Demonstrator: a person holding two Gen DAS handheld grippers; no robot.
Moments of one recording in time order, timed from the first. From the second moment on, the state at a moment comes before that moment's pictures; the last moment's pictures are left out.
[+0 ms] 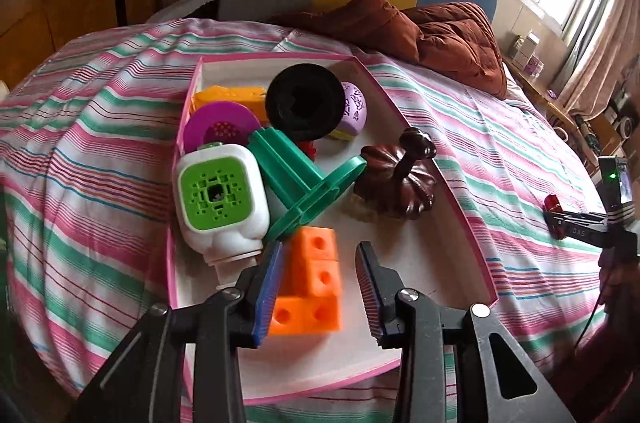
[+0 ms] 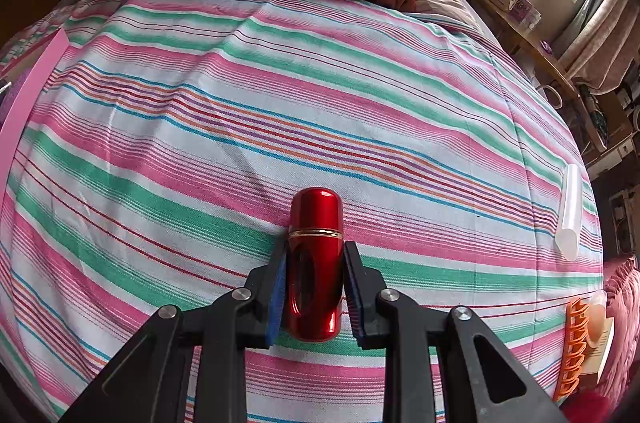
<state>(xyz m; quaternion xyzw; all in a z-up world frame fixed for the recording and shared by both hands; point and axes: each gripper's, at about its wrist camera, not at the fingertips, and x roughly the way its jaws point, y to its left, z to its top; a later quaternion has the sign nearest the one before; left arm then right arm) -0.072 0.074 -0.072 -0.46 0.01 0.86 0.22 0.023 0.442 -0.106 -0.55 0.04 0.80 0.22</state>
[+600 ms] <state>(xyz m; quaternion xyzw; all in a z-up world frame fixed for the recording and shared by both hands) -0.047 0.053 -0.021 -0.39 0.02 0.90 0.18 0.023 0.435 -0.104 -0.55 0.03 0.81 0.22</state>
